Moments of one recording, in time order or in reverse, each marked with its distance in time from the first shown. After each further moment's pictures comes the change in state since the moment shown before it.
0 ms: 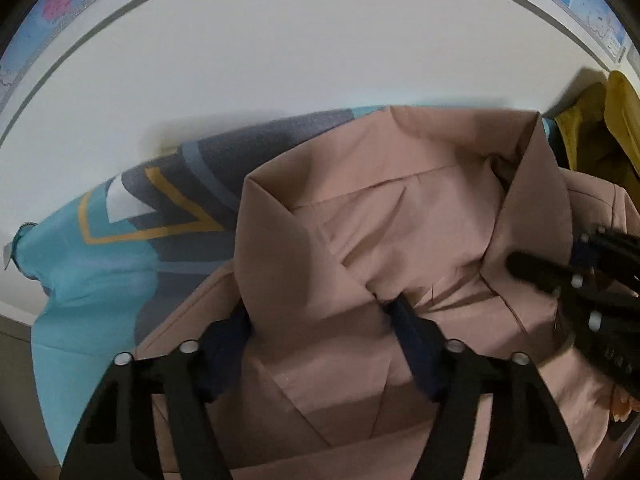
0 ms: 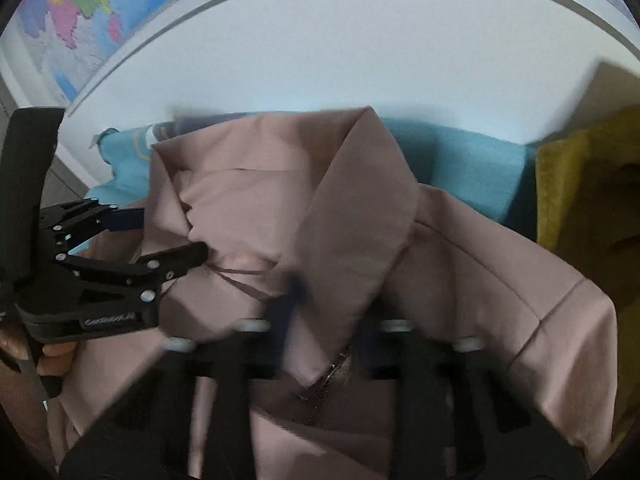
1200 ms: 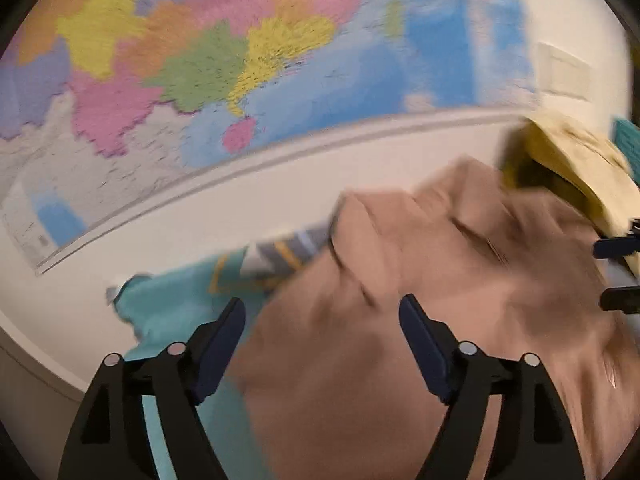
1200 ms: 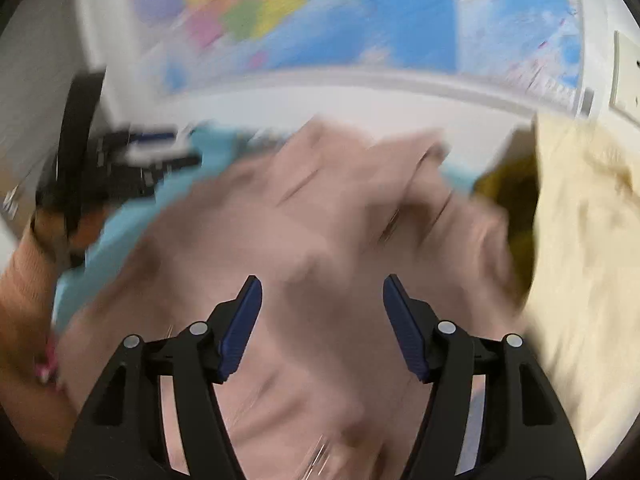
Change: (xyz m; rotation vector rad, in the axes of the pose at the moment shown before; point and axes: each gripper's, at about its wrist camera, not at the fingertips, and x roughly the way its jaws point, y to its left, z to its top) left arm -0.163 -0.001 -0.115 0.126 -0.401 0.135; right arm -0.148 0.031 -0.115 -0.251 -0.150 0.069
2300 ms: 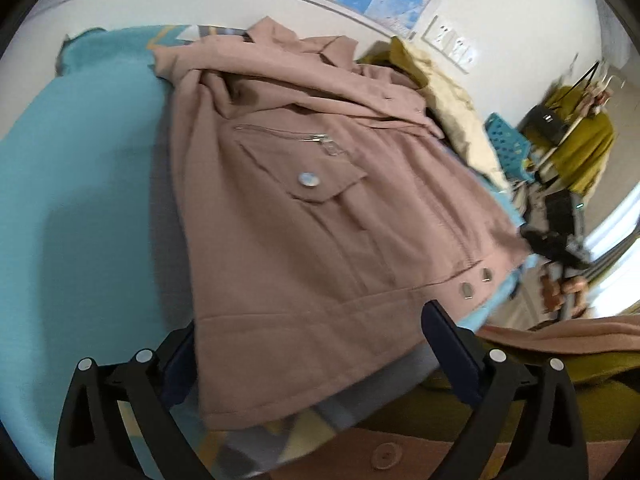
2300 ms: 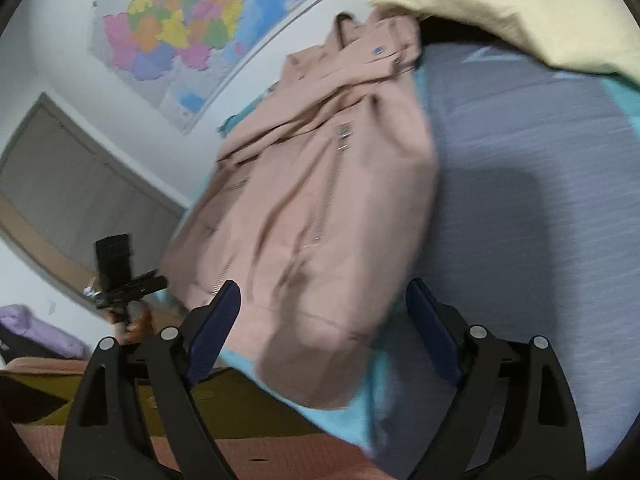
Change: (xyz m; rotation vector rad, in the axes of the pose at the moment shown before) left arm -0.102 -0.017 -0.237 -0.317 0.202 -0.622; right arm -0.098 -0.005 -0.215 0.511 -0.041 0.271
